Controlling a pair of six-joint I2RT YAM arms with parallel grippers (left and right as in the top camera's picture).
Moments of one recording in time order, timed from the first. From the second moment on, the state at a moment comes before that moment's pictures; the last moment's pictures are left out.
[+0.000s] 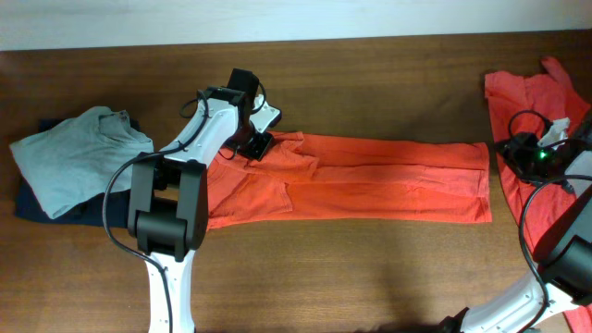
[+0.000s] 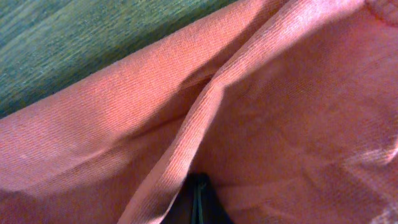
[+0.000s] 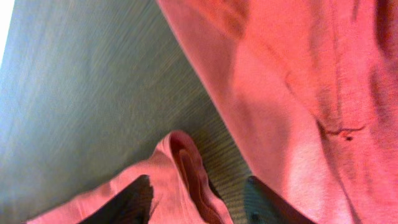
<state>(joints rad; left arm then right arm) -0.27 2.29 1.76 -0.93 0.17 0.28 -0.67 2.00 1.29 -0.48 -0.57 0.19</state>
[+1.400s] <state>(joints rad) -0.27 2.35 2.71 -1.45 0.12 0.26 -0.62 2.04 1.31 -0.99 -0.42 -0.05</state>
